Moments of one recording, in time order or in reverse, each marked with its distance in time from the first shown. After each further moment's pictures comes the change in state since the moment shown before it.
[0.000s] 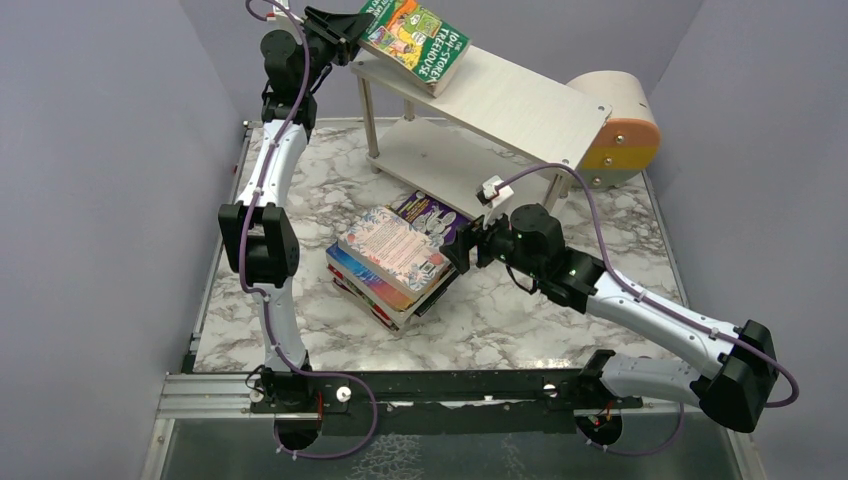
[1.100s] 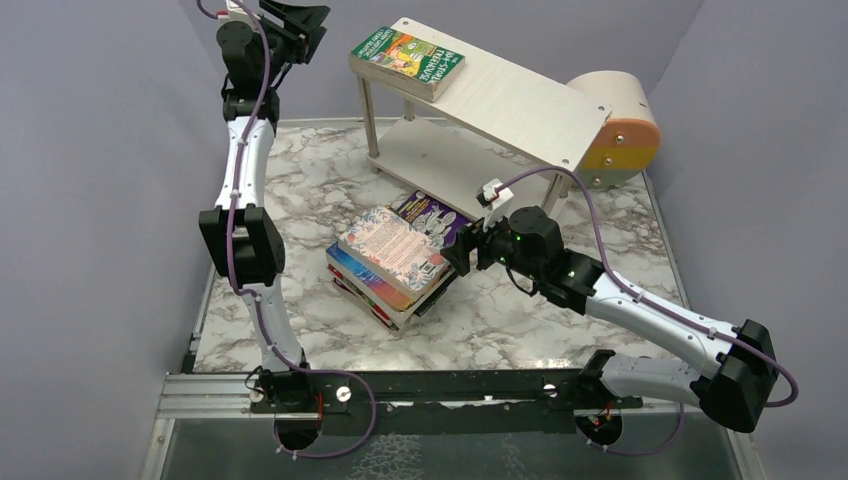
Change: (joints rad) left arm 0.133 0.001 0.076 -0.183 0.006 0.130; right arm 0.000 0.000 -0.024 0.001 0.005 0.023
